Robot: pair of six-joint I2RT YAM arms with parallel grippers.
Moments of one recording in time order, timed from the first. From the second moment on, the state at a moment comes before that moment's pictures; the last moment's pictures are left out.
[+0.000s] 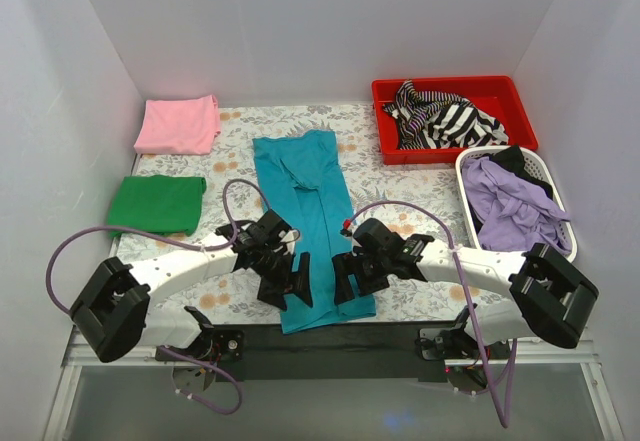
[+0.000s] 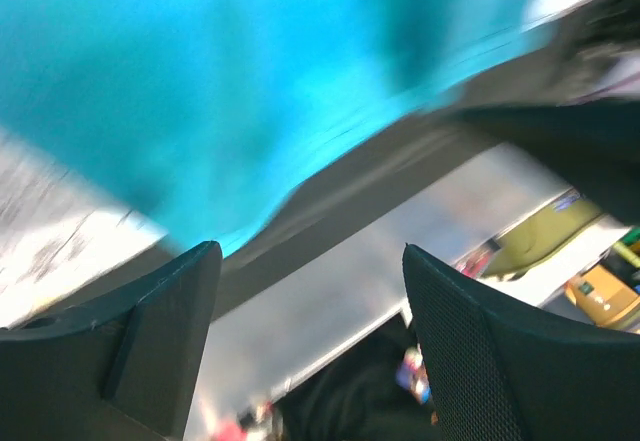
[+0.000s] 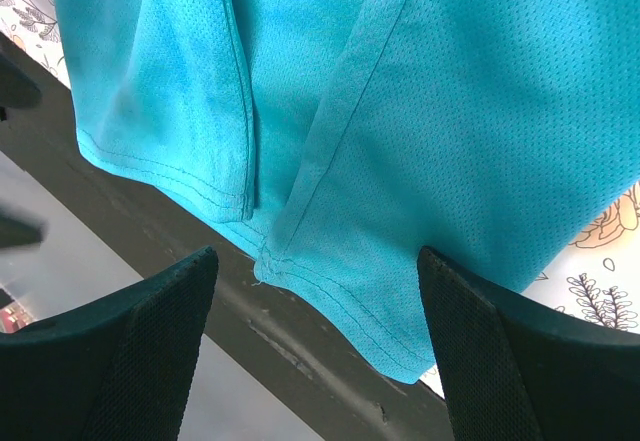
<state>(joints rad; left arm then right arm) -0.78 1.28 0.66 -0.69 0.50 -0.74 0.96 1.34 0.62 -0.32 -0.31 0.62</state>
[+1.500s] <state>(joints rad) -0.81 1.29 0.82 -0.77 0.33 -0.75 0.99 1.08 0.63 -0.48 -0.22 0.55</state>
